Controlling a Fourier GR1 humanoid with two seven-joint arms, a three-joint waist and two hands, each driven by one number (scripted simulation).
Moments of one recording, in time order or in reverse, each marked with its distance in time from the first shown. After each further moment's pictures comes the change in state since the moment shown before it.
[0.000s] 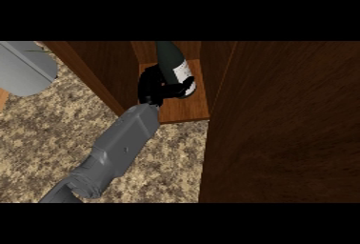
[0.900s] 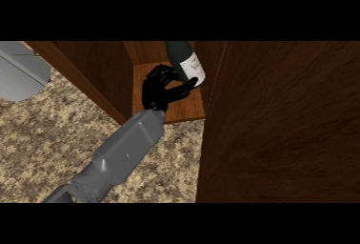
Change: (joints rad) left arm 0.058 0.003 -0.133 -0.124 0.206 0.094 -0.091; right arm -0.014 0.004 0.009 0.035 -0.009 0.012 -0.031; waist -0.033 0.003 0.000
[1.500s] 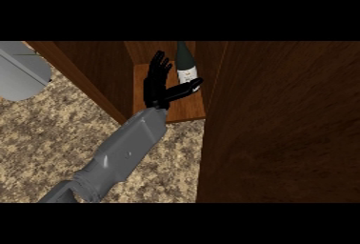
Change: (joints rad) left arm -0.038 -0.002 -0.078 0.025 0.090 0.061 -0.060; right arm 0.003 -0.007 -0.004 -0.009 -0.008 0.003 0.008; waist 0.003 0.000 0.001
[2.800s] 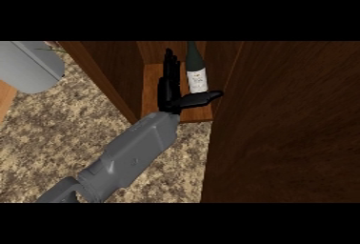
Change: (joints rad) left arm -0.015 0.000 -0.194 -0.120 0.034 0.051 -0.098; right arm 0.008 0.000 0.017 -0.023 0.014 -0.036 0.038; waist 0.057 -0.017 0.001
